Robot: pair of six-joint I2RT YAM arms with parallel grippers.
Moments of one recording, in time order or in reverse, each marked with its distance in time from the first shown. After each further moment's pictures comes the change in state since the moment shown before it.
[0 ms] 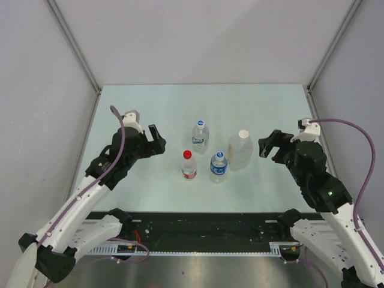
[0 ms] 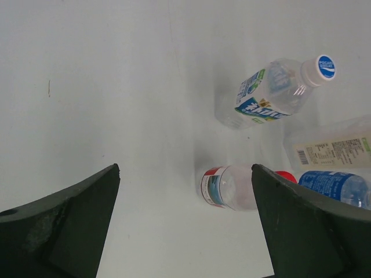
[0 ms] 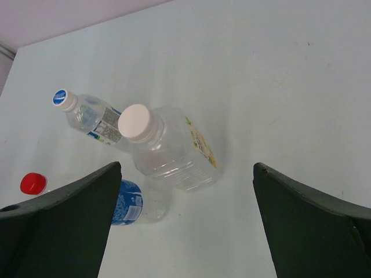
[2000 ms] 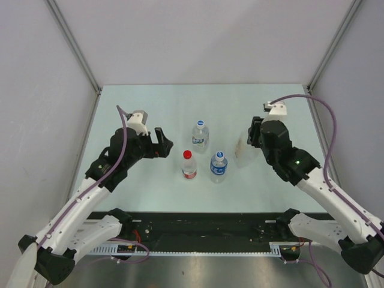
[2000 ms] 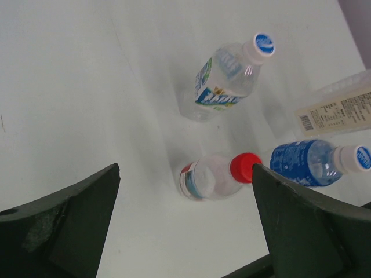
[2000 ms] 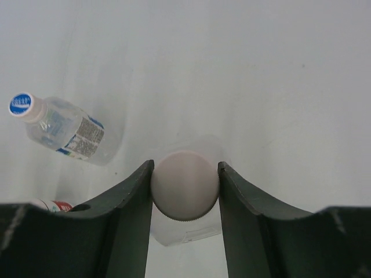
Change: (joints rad) left arm -0.002 -0.058 -0.071 0.103 0.192 0.127; right arm 0.162 0.383 0.068 0.186 0.176 -0.115
